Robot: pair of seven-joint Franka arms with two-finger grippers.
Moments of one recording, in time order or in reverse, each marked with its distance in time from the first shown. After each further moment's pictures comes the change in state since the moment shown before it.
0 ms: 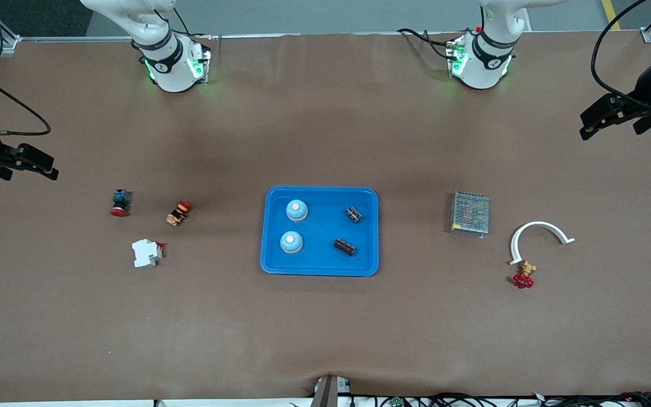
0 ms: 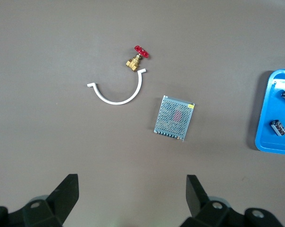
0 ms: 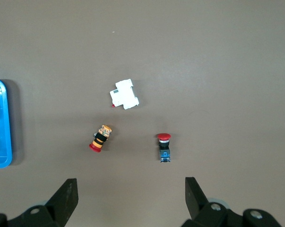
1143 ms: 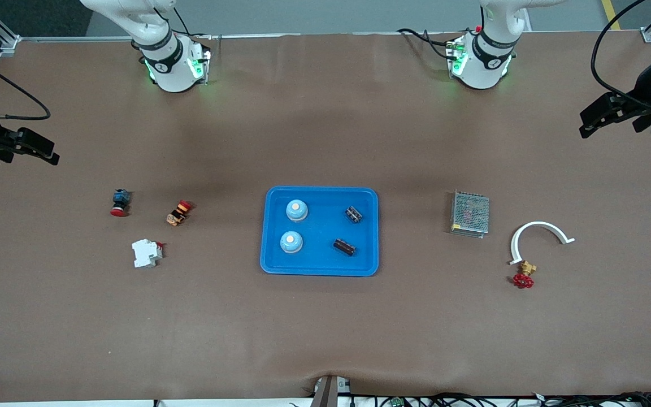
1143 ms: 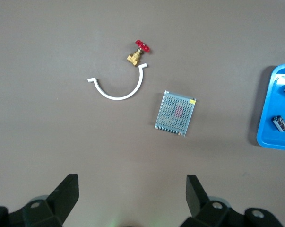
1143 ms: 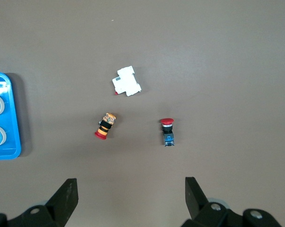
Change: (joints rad) left arm 0.000 -0.001 0.002 0.001 0.000 -0.031 0.000; right arm 0.000 -0.052 0.014 -0.015 0.000 -0.064 0.058
